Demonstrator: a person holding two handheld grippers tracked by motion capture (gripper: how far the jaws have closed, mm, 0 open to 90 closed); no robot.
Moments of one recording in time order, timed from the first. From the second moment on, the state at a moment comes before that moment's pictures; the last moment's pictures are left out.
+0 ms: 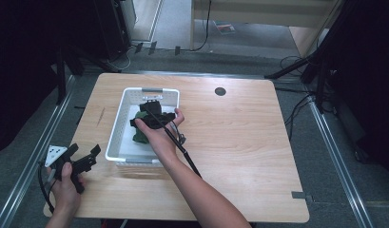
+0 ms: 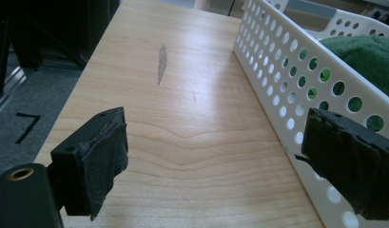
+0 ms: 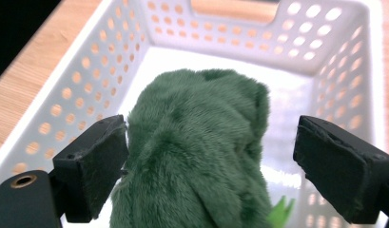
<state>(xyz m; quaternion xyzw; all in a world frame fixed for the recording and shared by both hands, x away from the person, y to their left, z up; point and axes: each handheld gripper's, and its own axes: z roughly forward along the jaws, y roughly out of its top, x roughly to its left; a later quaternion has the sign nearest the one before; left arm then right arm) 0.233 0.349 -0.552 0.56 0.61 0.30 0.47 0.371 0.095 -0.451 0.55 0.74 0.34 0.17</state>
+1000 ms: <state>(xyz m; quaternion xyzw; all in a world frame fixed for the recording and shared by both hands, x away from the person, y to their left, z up) 0.233 0.349 -0.552 0.56 0.61 0.31 0.47 0.353 -0.016 -0.423 0.54 0.71 0.40 0.22</state>
